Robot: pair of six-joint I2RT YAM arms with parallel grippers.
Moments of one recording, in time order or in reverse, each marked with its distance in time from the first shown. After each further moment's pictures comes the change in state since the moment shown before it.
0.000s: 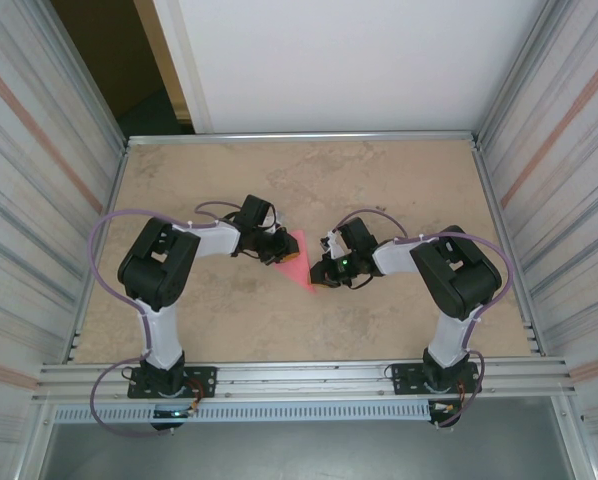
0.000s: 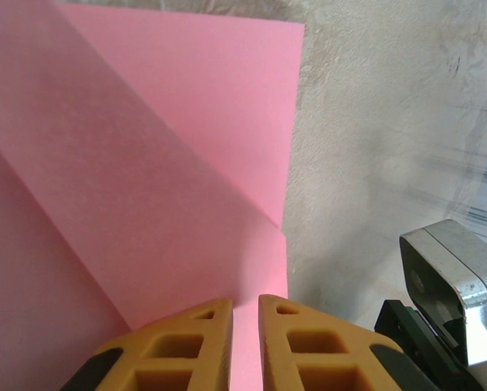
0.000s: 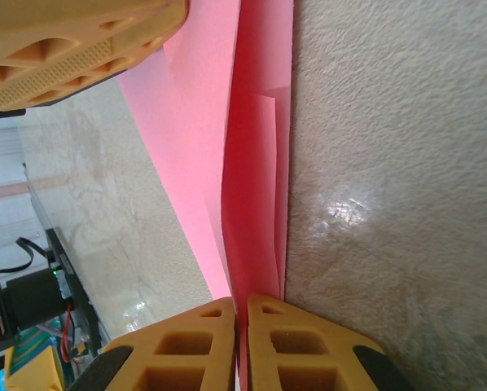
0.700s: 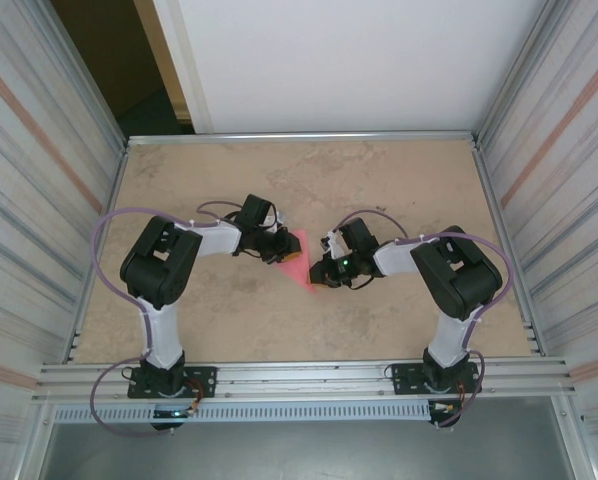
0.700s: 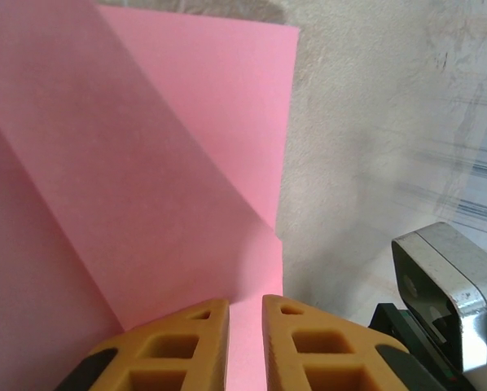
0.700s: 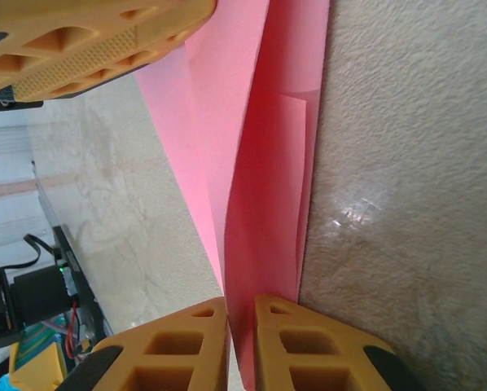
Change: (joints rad) left arm 0.000 0.017 0.011 0.022 0.033 0.004; right arm -0.003 -0.002 -0.014 0.030 -0.012 0.001
